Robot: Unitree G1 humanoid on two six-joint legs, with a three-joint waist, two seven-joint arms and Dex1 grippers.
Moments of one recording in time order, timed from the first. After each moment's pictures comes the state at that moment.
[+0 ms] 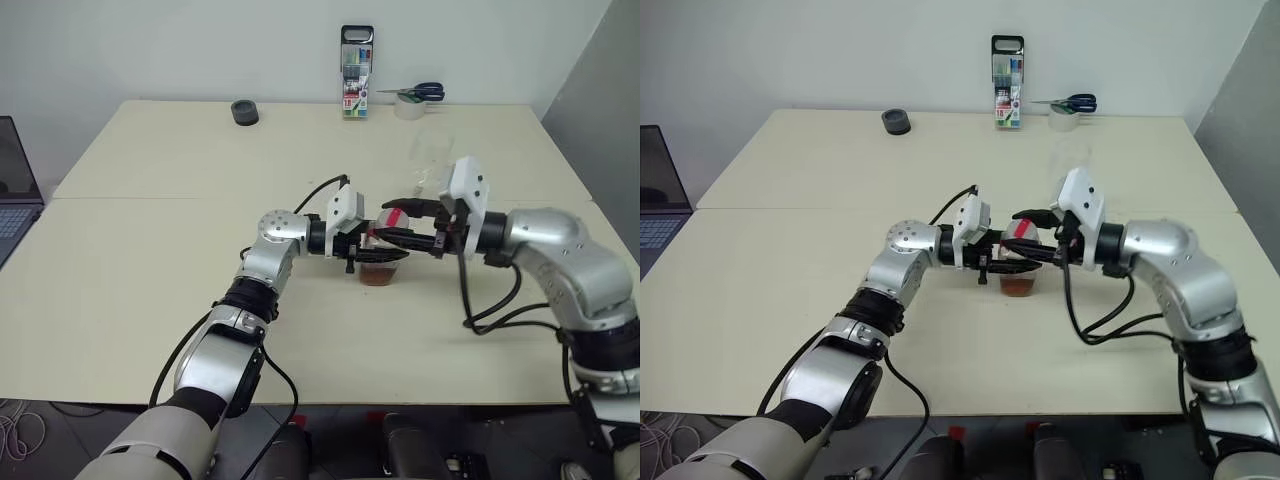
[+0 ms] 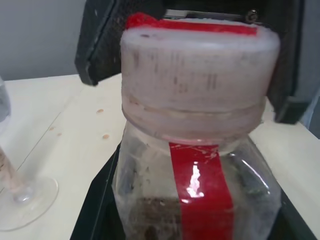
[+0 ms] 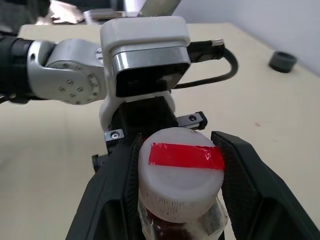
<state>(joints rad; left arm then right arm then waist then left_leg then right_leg) -0.94 0.17 -0.17 0.72 -0.20 -0.12 -1.33 -0.68 -0.67 0.11 -0.20 0.48 0.60 0.98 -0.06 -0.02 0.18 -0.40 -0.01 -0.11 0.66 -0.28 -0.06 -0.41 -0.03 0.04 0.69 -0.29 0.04</state>
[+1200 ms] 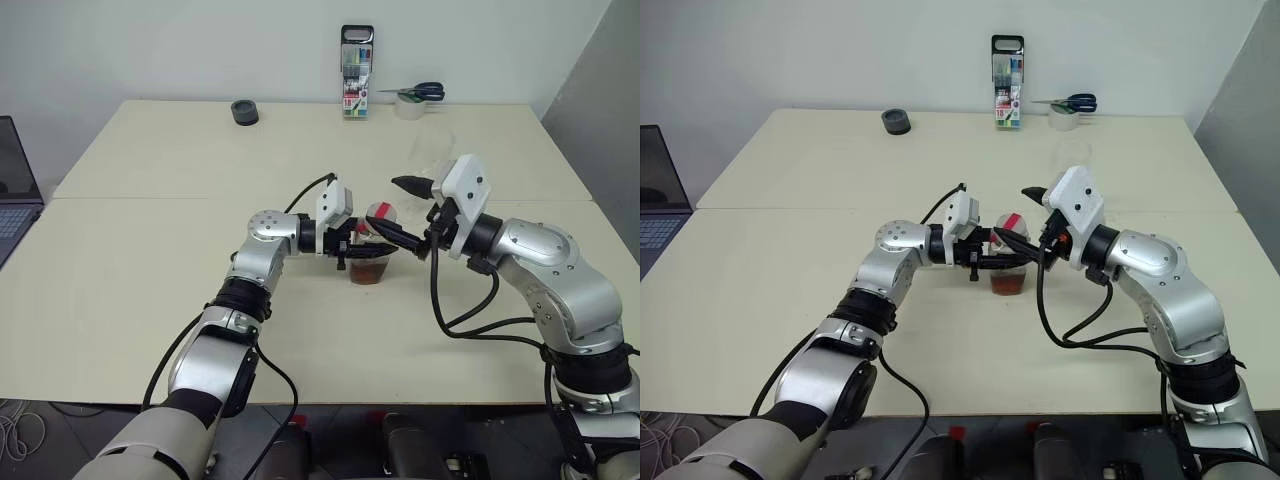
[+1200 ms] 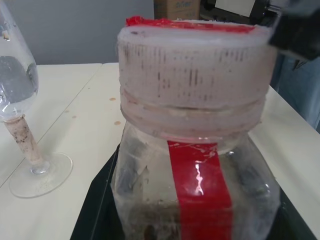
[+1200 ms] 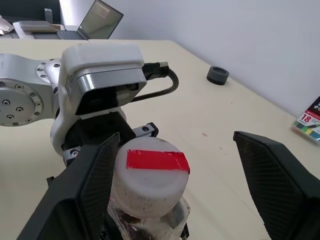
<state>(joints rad) -0.92 0.20 -0.12 0.71 -0.20 -0.05 -1.33 -0.56 -0.55 0.08 -0.43 0.36 0.62 0.63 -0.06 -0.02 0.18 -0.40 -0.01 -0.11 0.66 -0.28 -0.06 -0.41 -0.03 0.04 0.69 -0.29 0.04</state>
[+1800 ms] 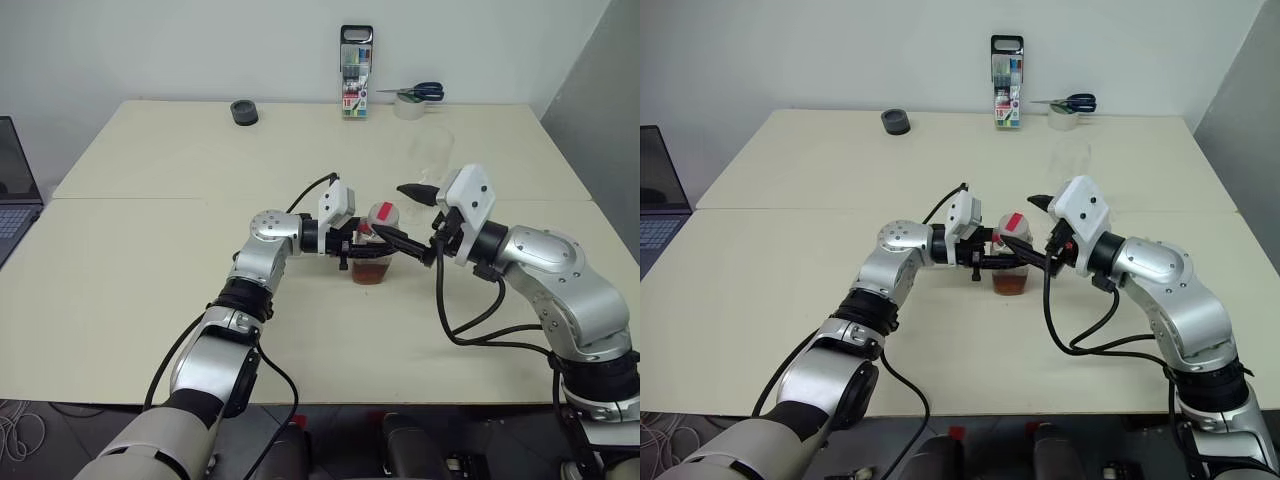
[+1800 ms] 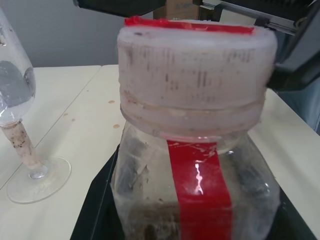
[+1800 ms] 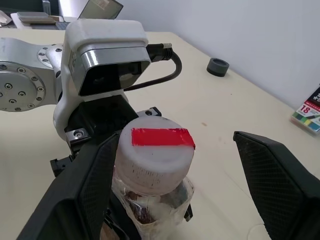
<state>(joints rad) -0.92 0.19 -0.12 0.70 -0.20 -0.05 -1.32 -0.52 -0.59 0.06 -0.45 0.38 0.62 0.64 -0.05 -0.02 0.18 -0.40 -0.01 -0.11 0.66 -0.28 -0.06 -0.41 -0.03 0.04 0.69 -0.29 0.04</state>
